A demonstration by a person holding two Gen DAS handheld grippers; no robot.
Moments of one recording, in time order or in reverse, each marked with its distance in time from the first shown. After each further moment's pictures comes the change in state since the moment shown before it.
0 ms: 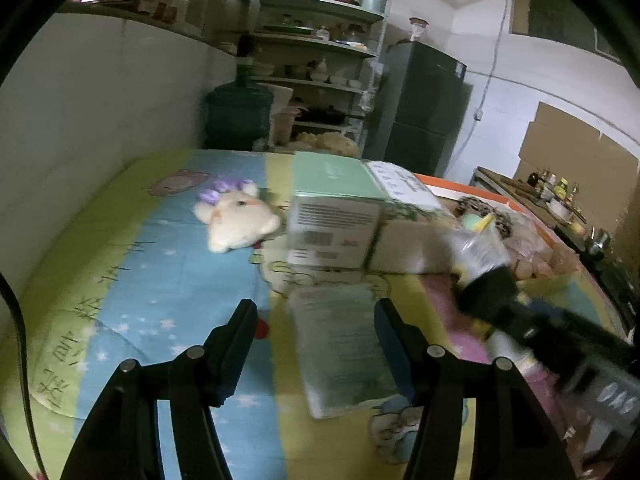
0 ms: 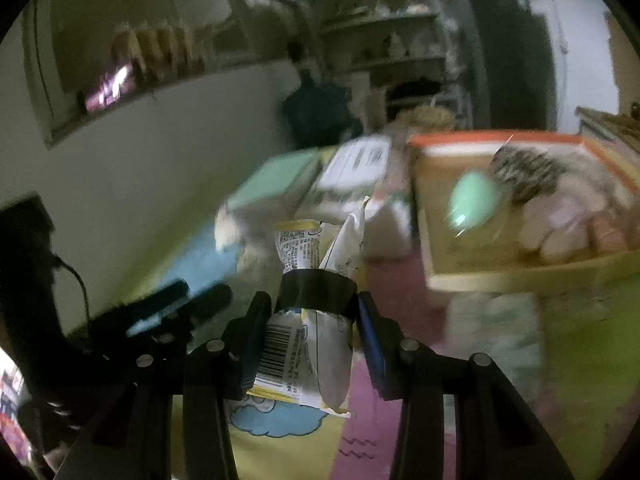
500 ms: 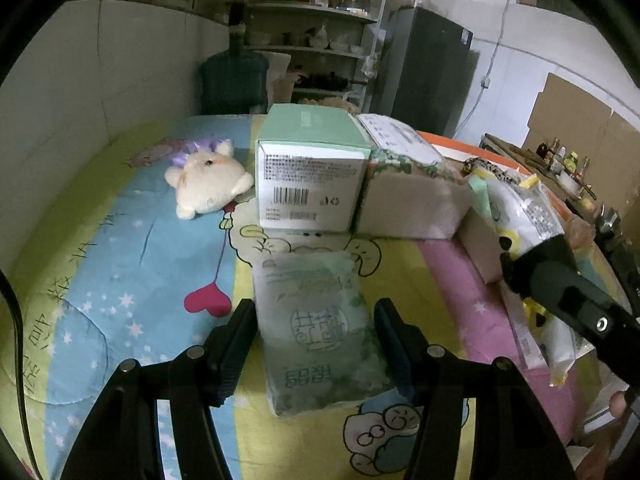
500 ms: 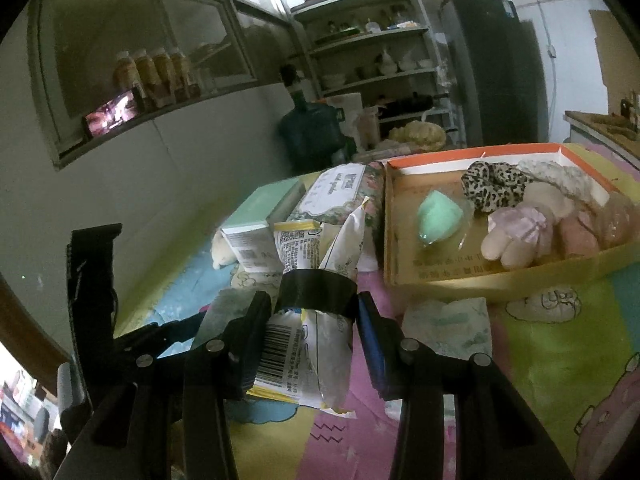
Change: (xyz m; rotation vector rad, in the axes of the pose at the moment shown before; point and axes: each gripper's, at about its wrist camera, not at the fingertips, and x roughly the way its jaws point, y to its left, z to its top) left arm 0.029 -0.018 -0.005 0.008 0.123 0.029; right arm -0.017 -0.016 -0.003 0.021 -0.024 0.011
